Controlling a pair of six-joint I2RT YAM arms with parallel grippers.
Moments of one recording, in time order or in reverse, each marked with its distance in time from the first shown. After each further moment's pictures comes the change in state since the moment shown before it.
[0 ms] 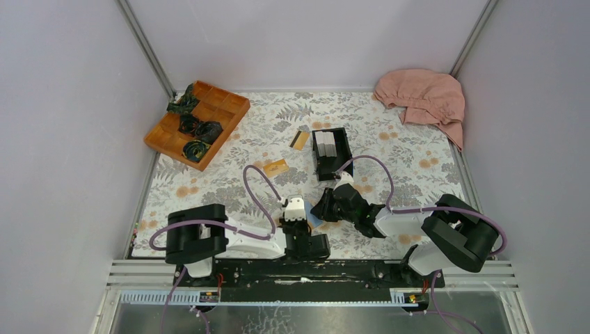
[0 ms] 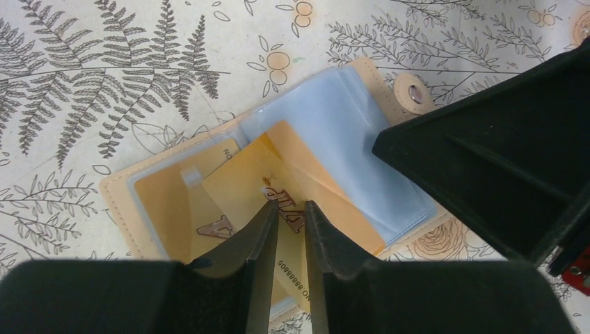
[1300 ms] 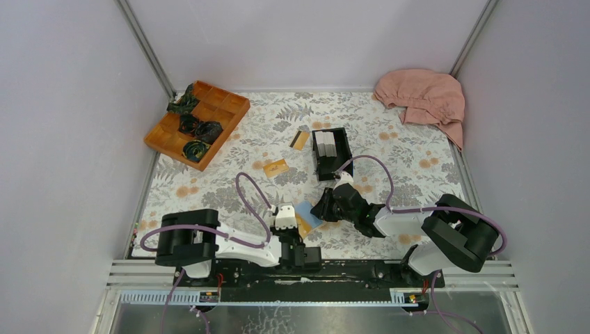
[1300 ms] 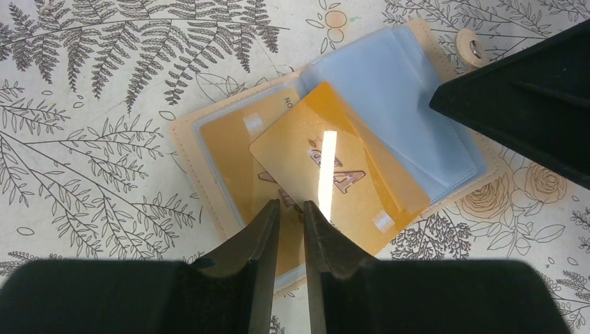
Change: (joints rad) left arm -0.090 -0.049 -0.026 -0.211 0.007 -0.210; right arm 0.000 0.000 0.005 -0.008 0.001 0.001
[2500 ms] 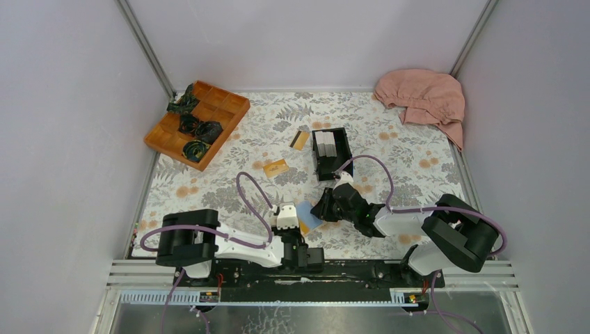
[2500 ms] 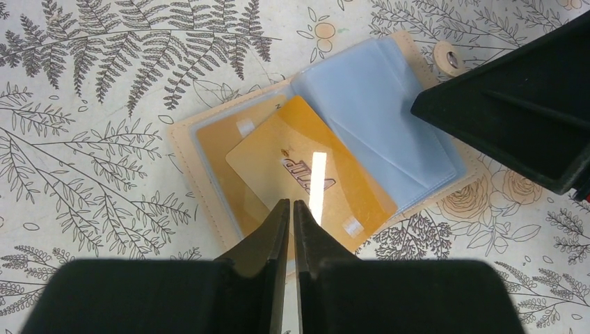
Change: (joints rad) left arm -0.014 0.008 0.050 -0.066 -0.021 -0.029; right arm 0.000 0.000 0.003 -0.007 0.002 0.000
